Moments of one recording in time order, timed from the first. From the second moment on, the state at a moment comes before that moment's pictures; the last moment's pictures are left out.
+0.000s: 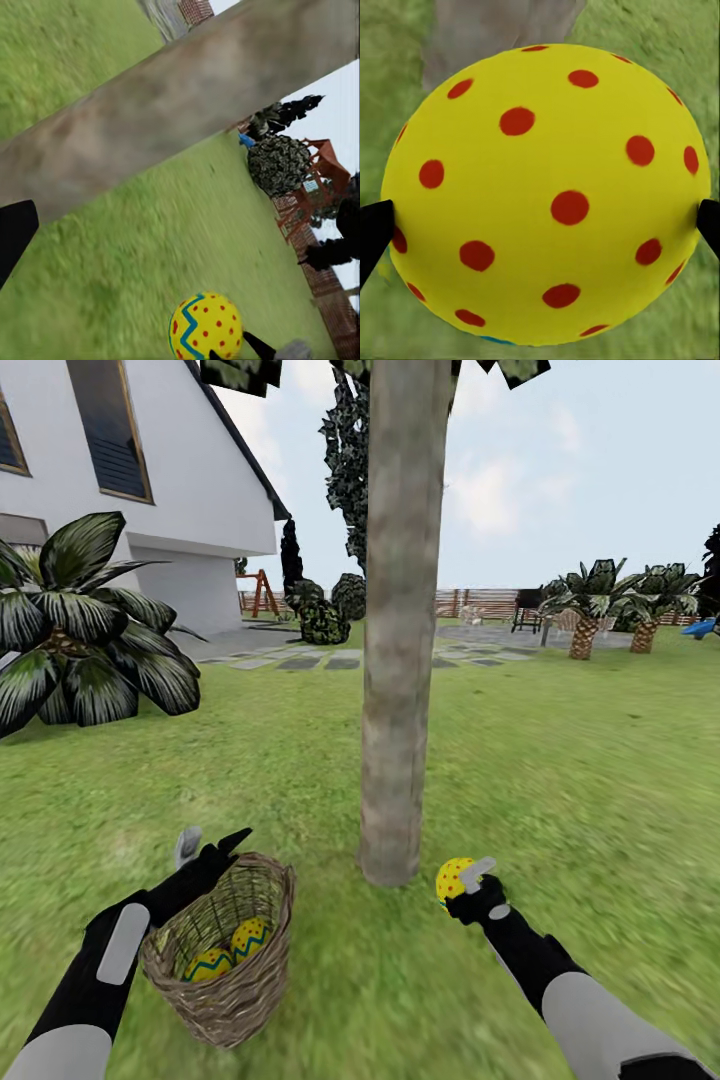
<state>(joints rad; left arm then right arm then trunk) -0.52 0.08 0.36 -0.98 0.68 0.66 -0.55 -0.71 -0.04 0.14 -0.43 0.35 0.11 0.03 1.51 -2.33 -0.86</state>
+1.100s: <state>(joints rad) -0.51 0.06 0.36 -0.93 0.68 0.66 -0.61 -0.69 0.01 0.19 -0.30 0.62 0.11 -0.02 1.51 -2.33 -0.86</state>
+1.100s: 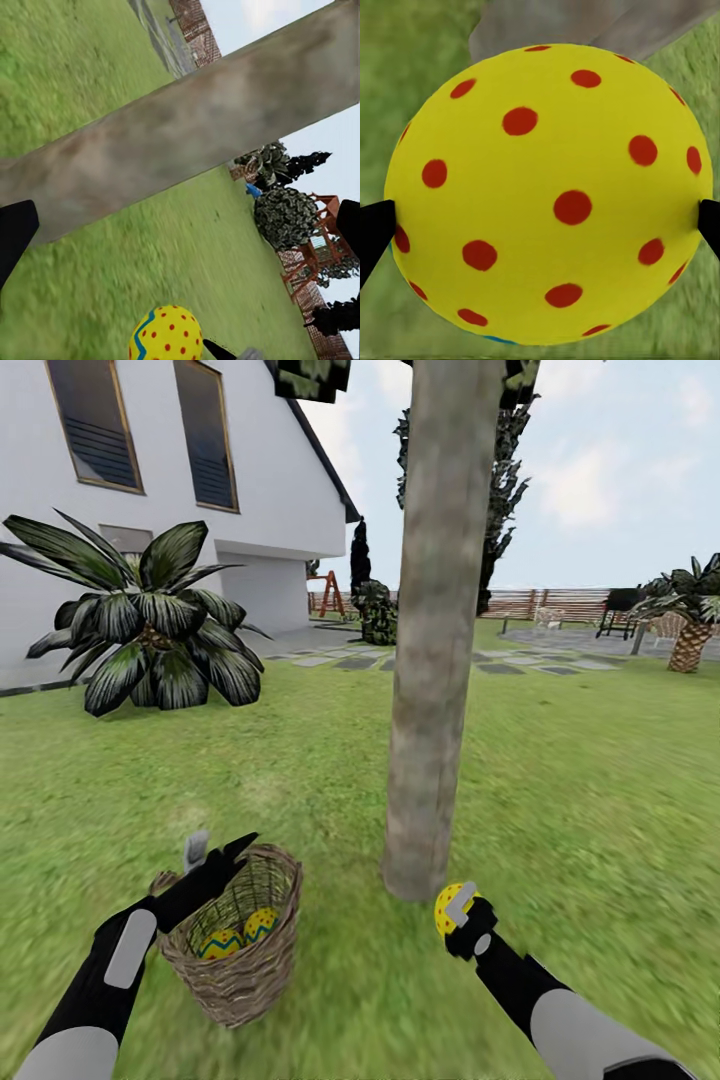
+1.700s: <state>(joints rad) -0.51 0.06 0.36 -0.93 0.72 0.66 -0.61 -0.69 0.02 0.19 -0.27 0.66 0.11 -0.02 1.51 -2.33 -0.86</state>
